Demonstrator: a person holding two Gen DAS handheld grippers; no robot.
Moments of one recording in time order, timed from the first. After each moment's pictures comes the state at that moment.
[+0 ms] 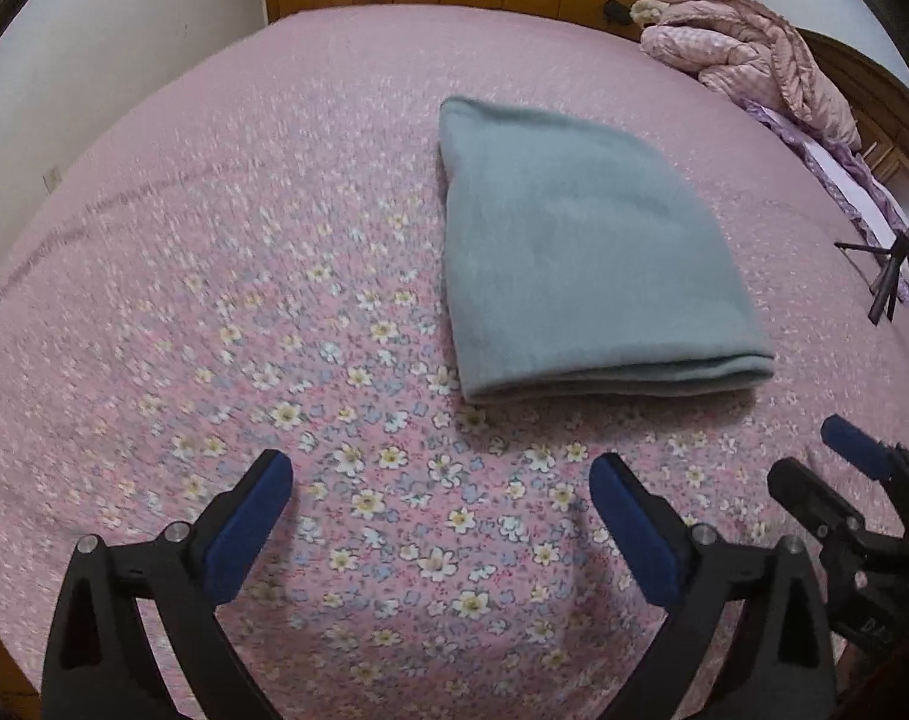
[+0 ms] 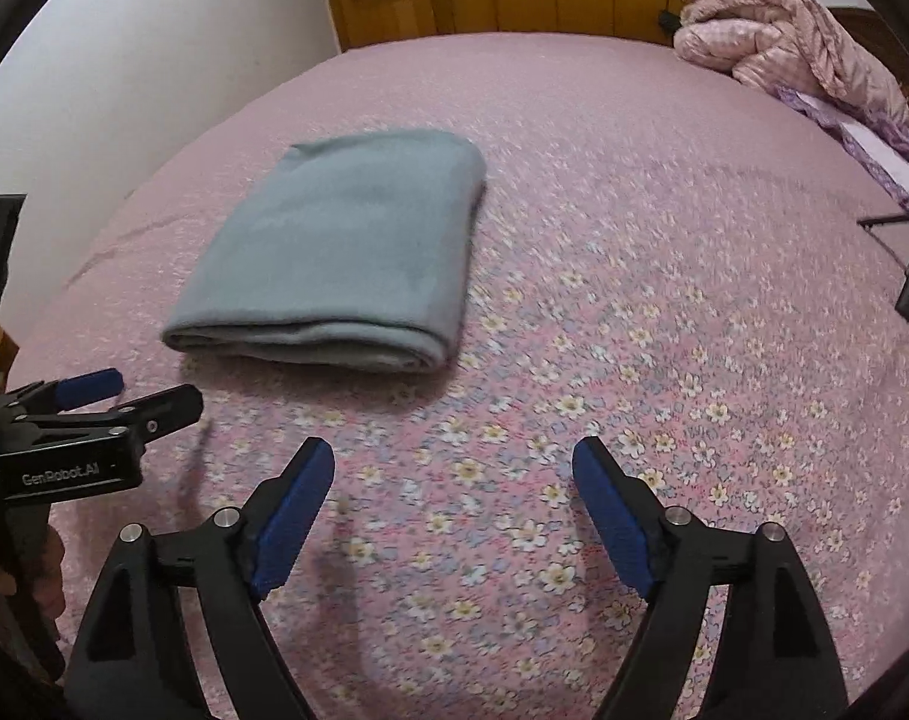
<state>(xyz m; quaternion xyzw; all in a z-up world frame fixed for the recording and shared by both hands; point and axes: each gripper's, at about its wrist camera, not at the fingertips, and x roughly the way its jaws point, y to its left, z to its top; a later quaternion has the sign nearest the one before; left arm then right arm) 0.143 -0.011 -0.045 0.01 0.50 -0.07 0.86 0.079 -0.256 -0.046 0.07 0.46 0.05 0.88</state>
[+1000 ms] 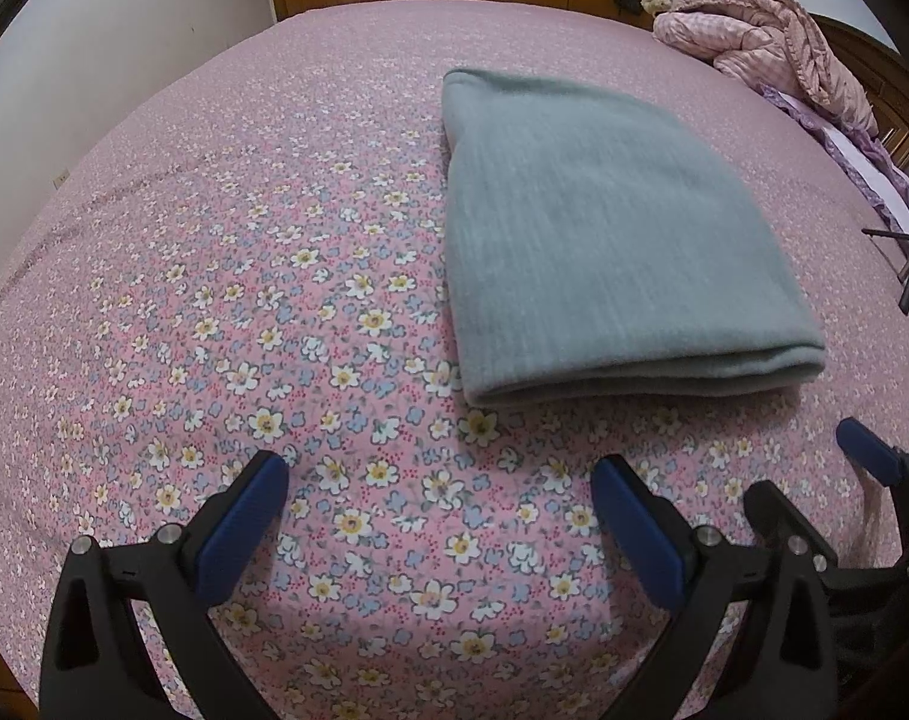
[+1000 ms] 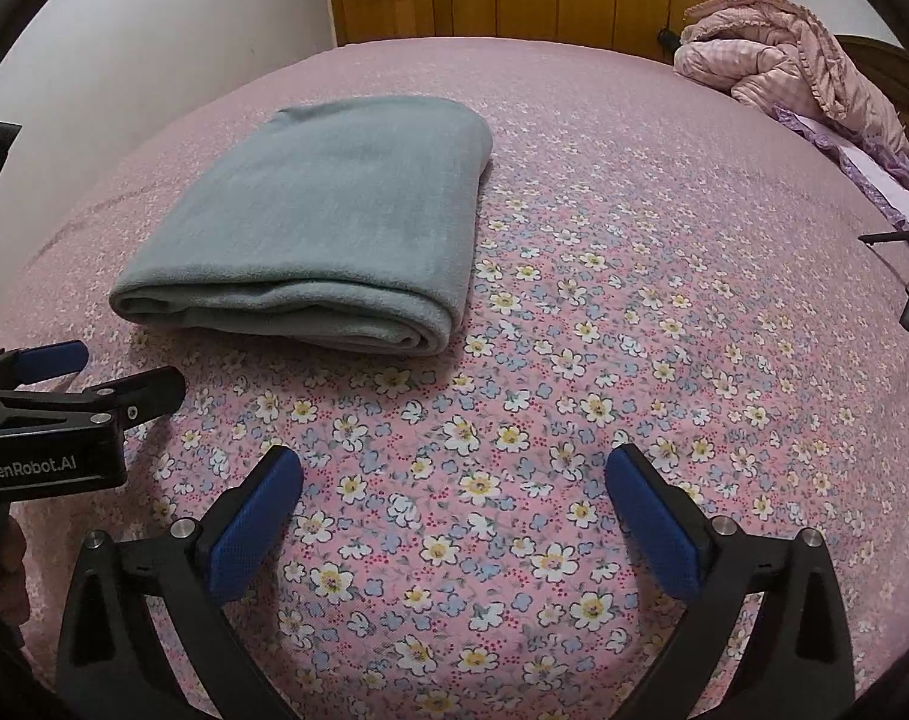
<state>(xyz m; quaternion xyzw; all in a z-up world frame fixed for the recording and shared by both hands) 0.156 -0.030 -0.062 0.04 0.50 -0.05 0.86 0.090 -0.234 -0.075 0.03 0.45 0.03 0.89</state>
